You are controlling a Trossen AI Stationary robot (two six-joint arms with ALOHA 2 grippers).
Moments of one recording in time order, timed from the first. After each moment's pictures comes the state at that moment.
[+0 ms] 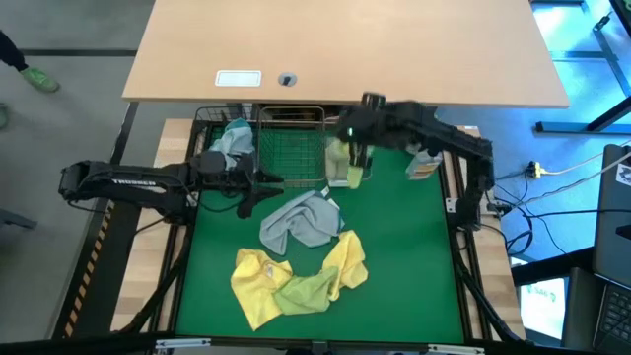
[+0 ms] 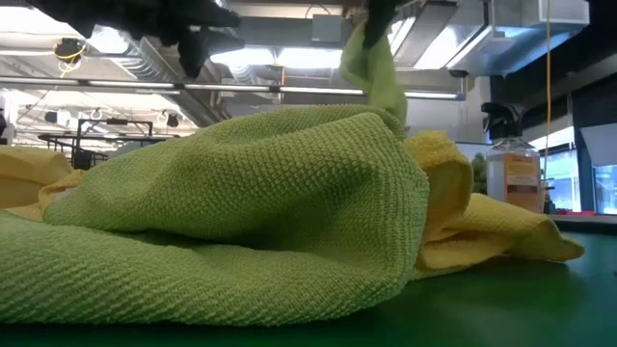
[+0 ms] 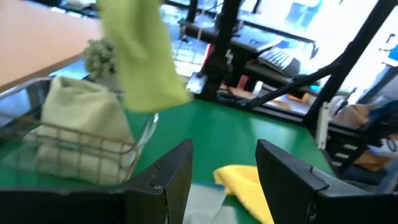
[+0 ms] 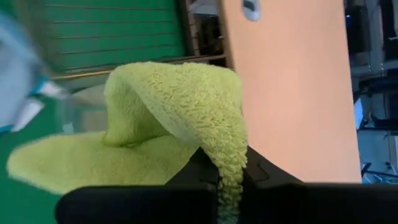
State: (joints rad) left arm 0.13 0.90 0.56 0.17 0.08 -0.25; right arm -0.17 1.86 2.25 -1.48 0.53 -0.23
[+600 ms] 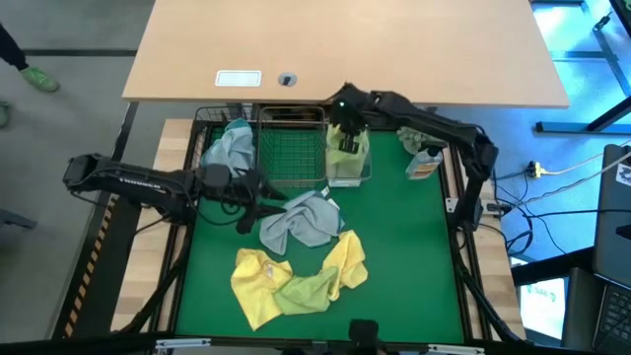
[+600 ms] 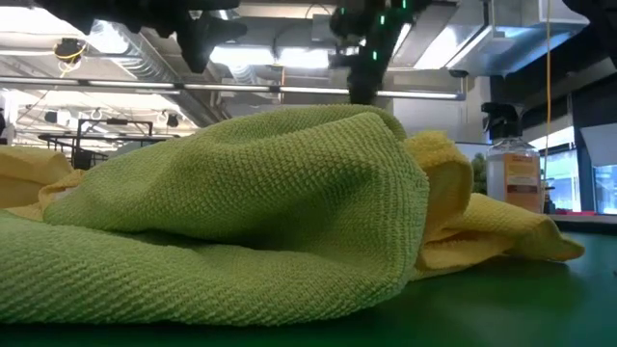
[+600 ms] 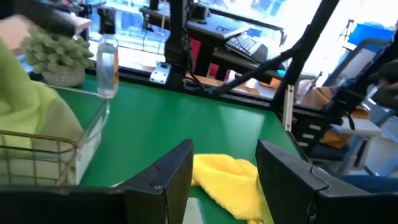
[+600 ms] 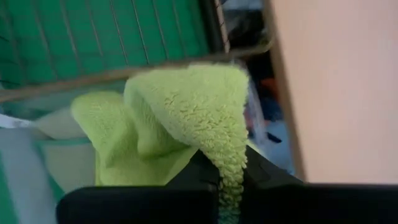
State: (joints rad) left arm -0.02 0.97 0.56 0.23 0.06 -0.26; right arm -0.47 1.86 1.79 -0.95 0.22 -0.40
